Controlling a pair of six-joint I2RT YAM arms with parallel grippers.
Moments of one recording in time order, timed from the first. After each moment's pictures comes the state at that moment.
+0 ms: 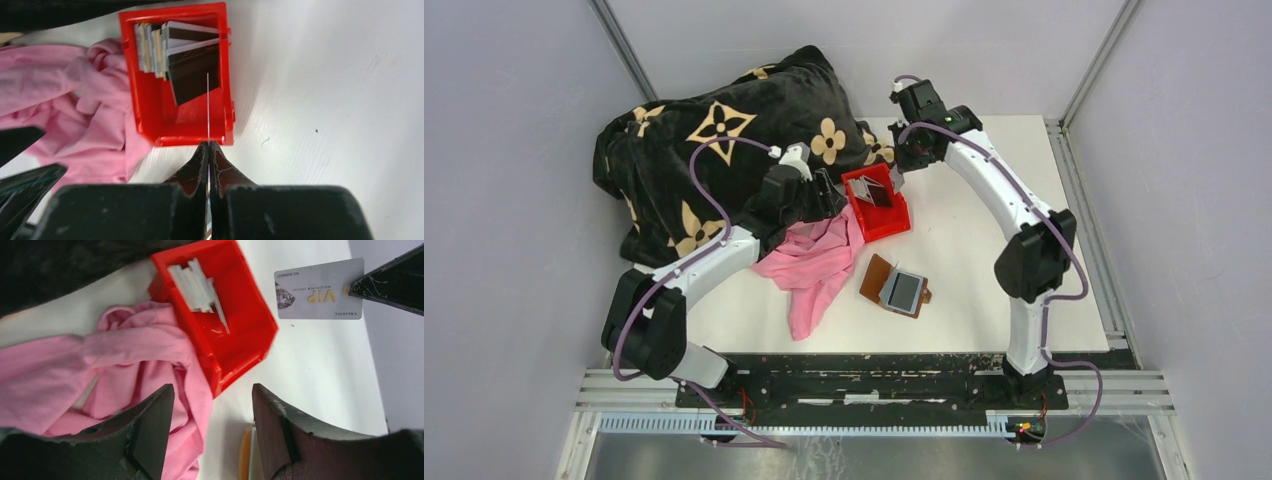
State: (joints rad) left arm -0.49 1.46 0.95 0.03 0.02 -0.57; right arm 0.48 2.06 2.11 -0.98 0.08 0.23
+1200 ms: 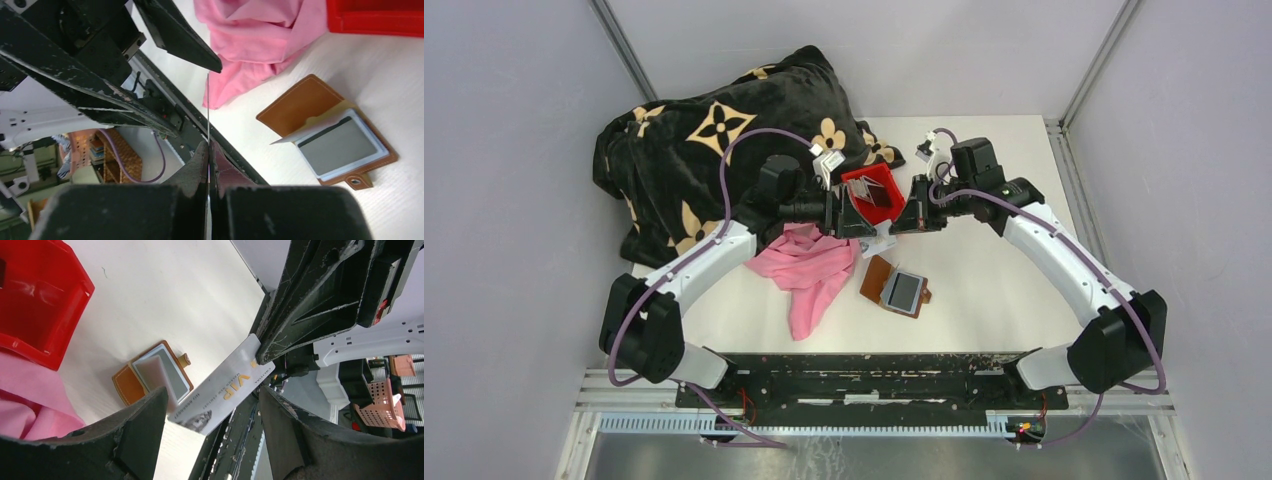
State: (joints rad) left arm -0.49 1.44 1.04 -0.03 0.81 -0.45; right arm 0.43 1.40 1.28 -0.64 -0.65 0.47
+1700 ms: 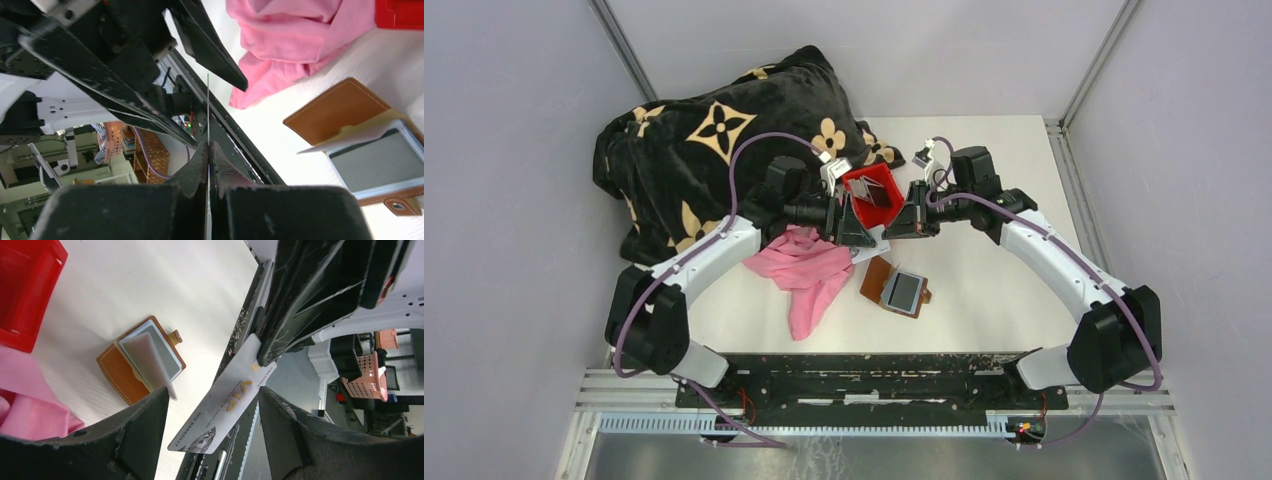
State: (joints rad) left arm -0.49 1.48 1.07 -0.15 0.90 -0.38; right arm 0.42 1.40 1.15 -0.45 -0.80 0.59
